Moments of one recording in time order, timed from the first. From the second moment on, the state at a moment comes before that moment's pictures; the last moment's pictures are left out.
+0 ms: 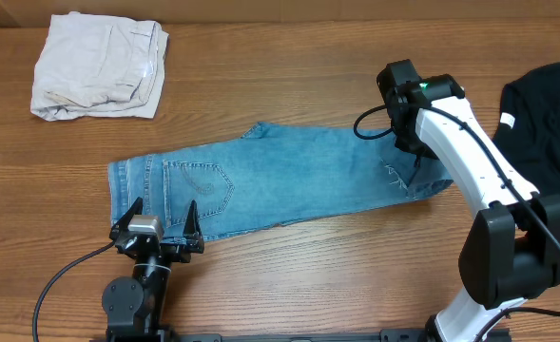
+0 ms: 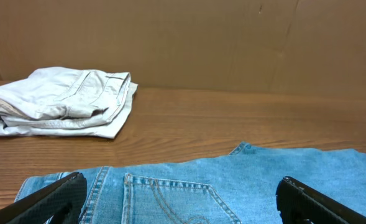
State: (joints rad) left arm 0.03 0.01 0.01 -0.06 0.13 -0.10; right arm 0.22 1.86 1.51 -1.22 0.62 0.68
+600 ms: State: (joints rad) left arm 0.03 0.01 0.01 -0.06 0.13 -0.10; right arm 0.27 1.86 1.49 -1.18 0.62 0.71
